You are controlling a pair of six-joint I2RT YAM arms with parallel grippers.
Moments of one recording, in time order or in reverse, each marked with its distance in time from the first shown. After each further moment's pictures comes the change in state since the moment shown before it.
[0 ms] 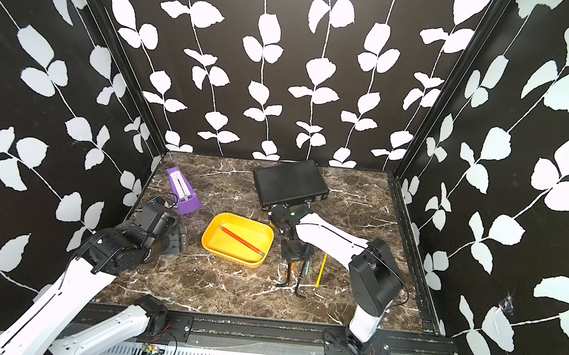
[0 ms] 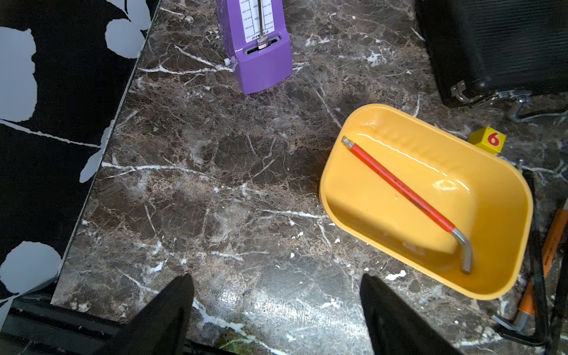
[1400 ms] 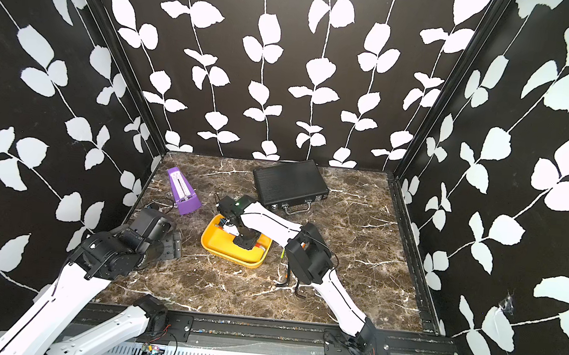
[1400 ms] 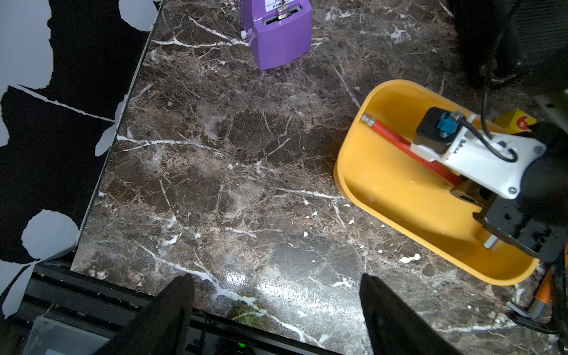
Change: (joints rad) left arm 0.000 -0.029 0.000 -0.105 -0.001 -0.047; right arm 0.198 0.696 0.886 -0.070 0.022 -0.974
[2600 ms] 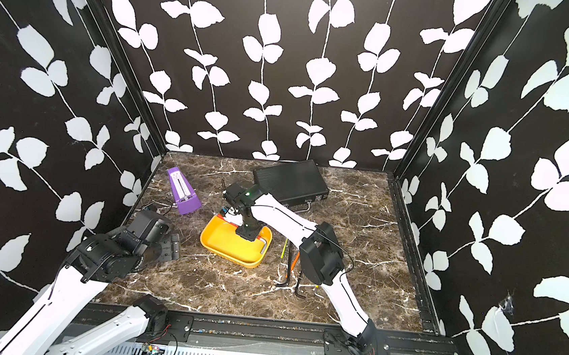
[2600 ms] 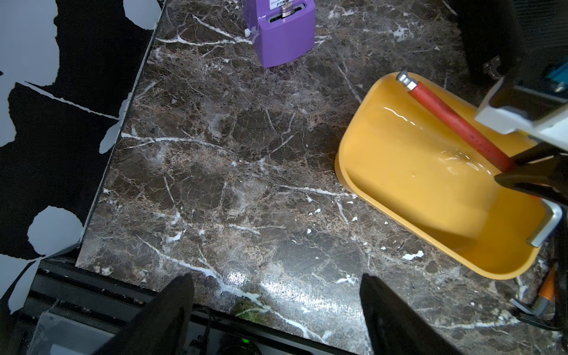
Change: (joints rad) left arm 0.000 -0.019 0.000 -0.023 -0.003 0.000; right arm -0.035 -0.122 -0.019 0.002 -0.076 -0.038
